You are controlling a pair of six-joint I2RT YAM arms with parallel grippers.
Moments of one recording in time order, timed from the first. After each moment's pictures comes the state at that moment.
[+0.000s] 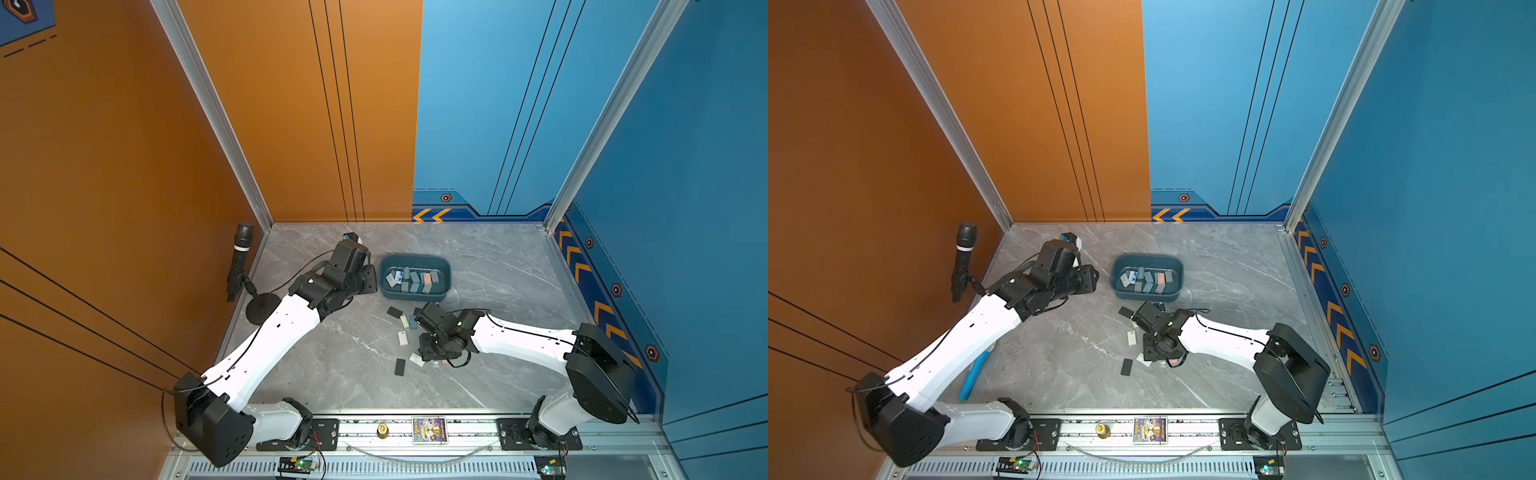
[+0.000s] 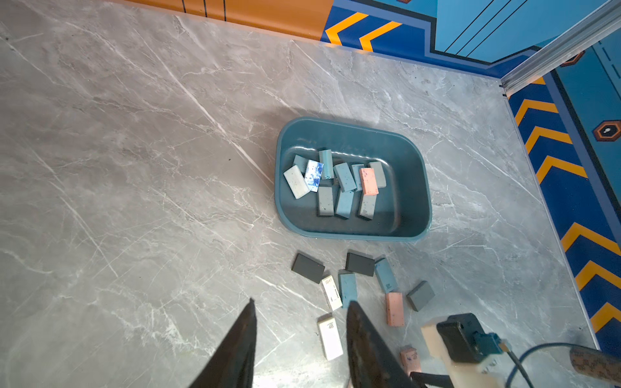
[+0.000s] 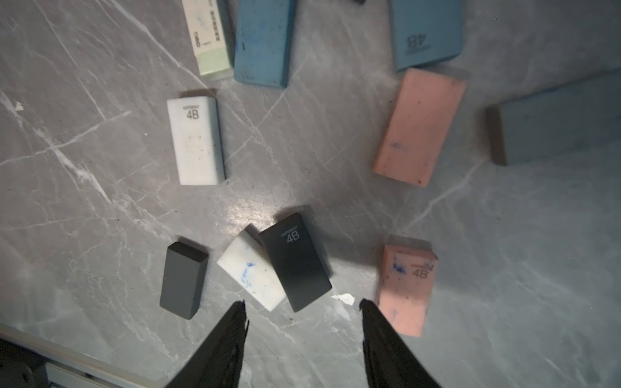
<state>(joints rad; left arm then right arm) -0.54 1.26 1.22 -0.71 -0.15 -0.55 0.93 1.59 0.99 -0.67 0.01 0.80</state>
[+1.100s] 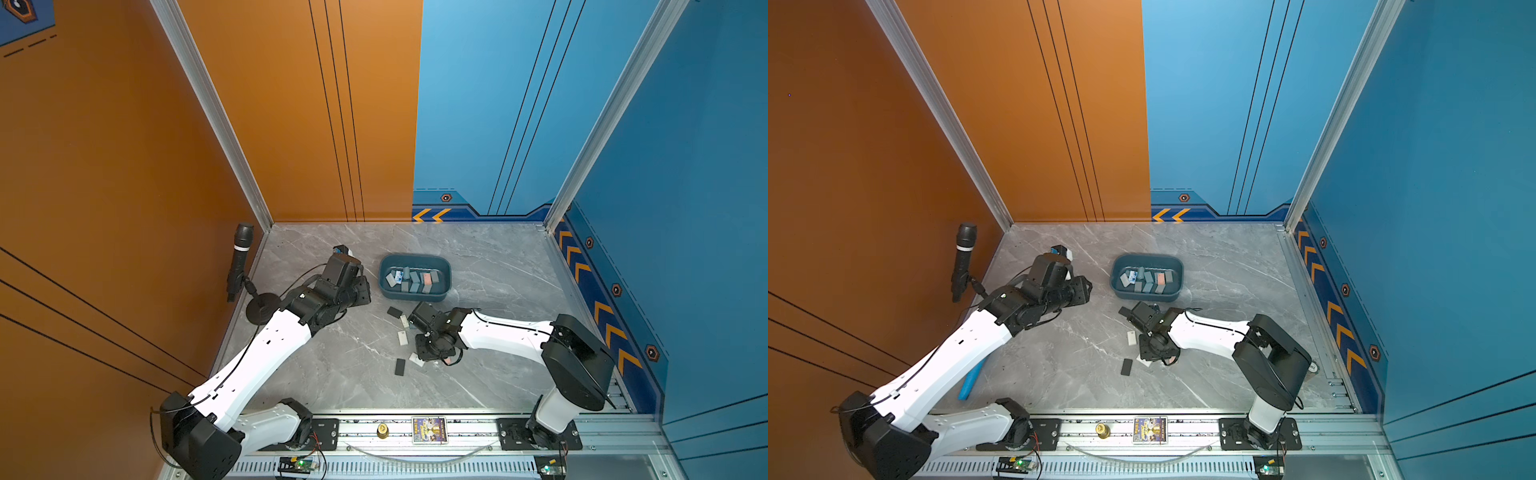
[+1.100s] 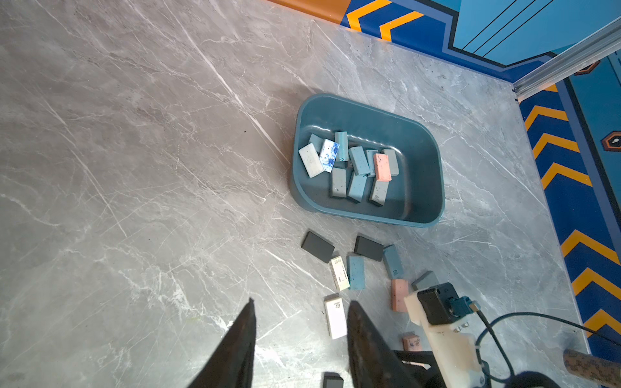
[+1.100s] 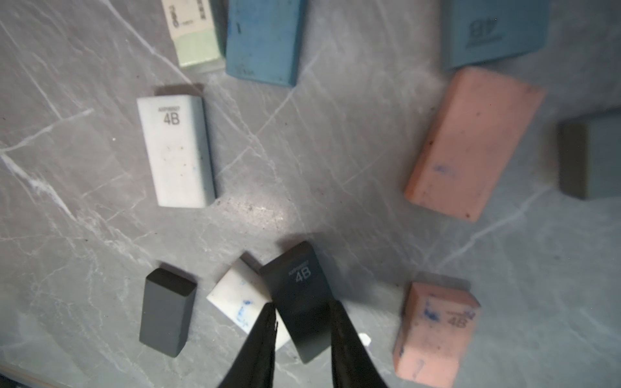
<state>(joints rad) -0.54 1.18 1.11 -0.71 -0.16 -0.62 0.92 1.69 1.02 -0.64 -0.01 0.78</state>
